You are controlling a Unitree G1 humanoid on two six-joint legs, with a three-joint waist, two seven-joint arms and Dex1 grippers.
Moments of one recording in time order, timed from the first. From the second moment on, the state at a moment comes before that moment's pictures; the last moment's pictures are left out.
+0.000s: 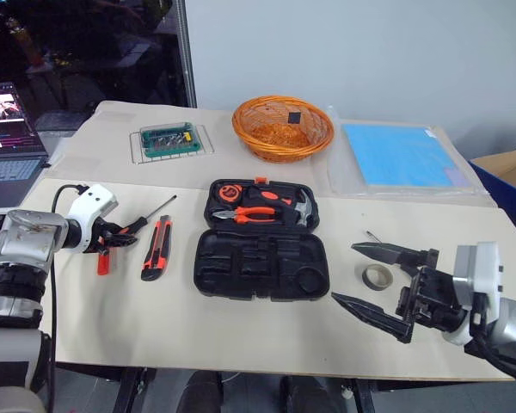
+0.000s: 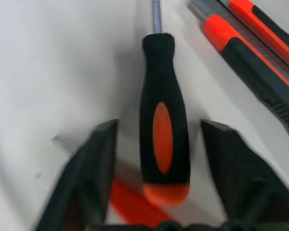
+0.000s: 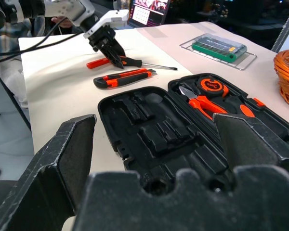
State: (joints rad) left arm -0.72 0.92 -0.10 0.64 -0.08 0.52 -1.07; right arm 0.24 -0.78 -0.41 -0.83 0.82 0.44 0.81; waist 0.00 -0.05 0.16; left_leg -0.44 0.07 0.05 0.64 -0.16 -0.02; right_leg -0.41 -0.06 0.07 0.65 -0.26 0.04
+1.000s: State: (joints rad) left arm -0.91 0.71 -0.44 0.23 -0.03 0.46 -1.30; right arm 0.37 -0.79 -0.58 -0.82 0.81 0.41 0.84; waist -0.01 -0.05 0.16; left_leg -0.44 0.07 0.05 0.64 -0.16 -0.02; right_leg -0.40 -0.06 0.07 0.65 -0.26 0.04
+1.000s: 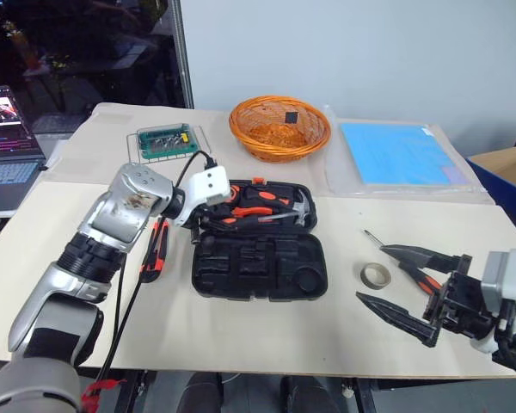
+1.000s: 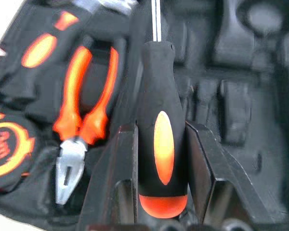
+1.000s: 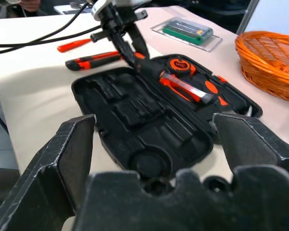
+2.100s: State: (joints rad) left arm -0.82 0.54 -0.12 0.19 -0.16 0.59 -1.21; right arm 0.39 -0.78 -0.60 -0.88 0.82 0.42 0.78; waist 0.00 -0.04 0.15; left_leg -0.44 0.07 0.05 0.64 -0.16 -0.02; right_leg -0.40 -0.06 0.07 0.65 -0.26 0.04
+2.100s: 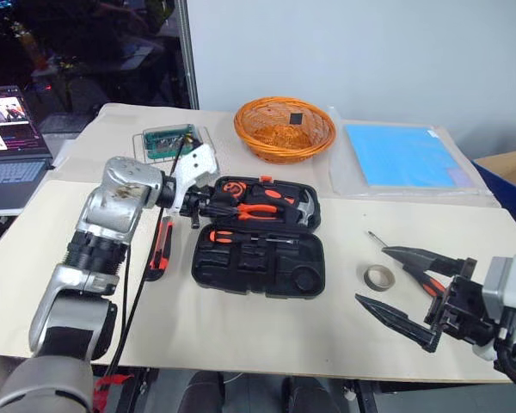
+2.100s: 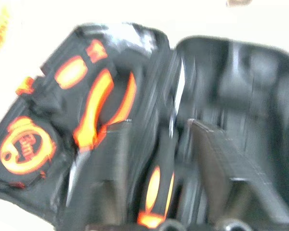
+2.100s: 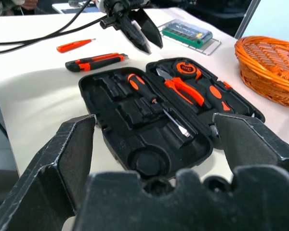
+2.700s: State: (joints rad) left arm -0.49 0.42 -0.13 0.06 -0.14 0.50 -0.85; right arm 0.41 -0.78 -0.60 -0.88 0.82 0.47 0.69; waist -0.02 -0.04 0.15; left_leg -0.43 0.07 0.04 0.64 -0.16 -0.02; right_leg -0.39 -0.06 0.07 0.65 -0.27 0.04
